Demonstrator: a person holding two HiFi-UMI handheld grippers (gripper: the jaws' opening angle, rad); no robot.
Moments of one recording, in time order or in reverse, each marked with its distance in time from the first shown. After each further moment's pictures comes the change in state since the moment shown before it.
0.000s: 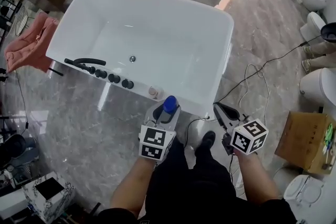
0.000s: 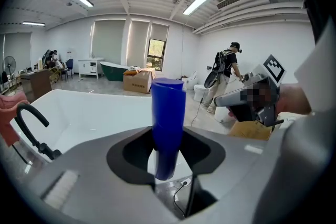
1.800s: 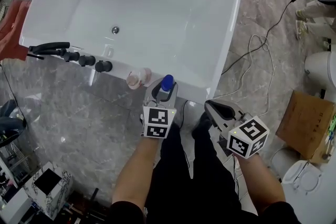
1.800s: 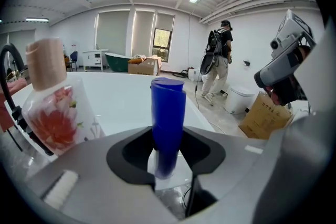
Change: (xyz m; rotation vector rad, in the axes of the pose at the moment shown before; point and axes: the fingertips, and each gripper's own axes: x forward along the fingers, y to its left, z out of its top) left arm 0.144 0.036 -0.143 -0.018 0.064 0.057; right arm 0.064 -0.032 -0.112 0.058 0.195 0.070
